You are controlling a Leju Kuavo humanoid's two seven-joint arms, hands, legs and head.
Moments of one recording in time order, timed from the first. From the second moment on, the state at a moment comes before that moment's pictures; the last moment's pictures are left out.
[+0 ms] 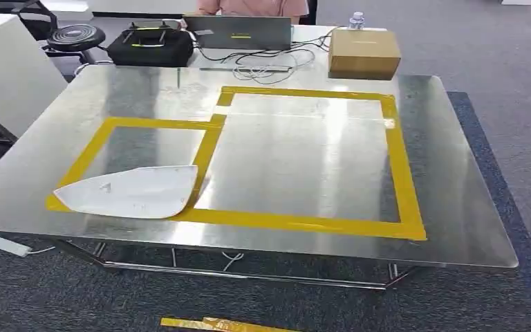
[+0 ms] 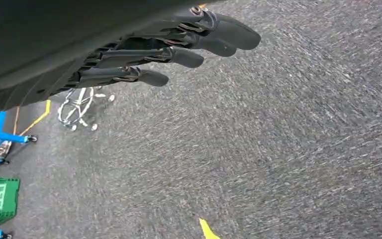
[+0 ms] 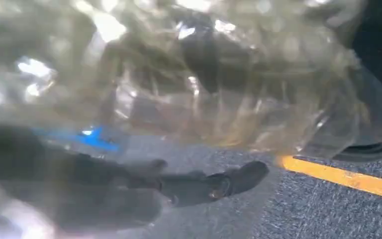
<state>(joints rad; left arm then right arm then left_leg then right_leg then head) 0.29 0.44 -0.85 -1.00 0.43 0.65 0.05 -0.06 -0.41 1.54 -0.91 -1.39 -0.42 0.11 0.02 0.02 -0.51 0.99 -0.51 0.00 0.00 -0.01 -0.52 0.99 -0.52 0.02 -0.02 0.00</state>
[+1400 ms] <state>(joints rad) 0.31 0.45 -0.84 -1.02 0.44 0.65 0.09 -0.06 -0.40 1.54 -0.90 -1.36 -0.42 0.11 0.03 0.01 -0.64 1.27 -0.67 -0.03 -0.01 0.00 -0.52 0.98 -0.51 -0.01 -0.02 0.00</state>
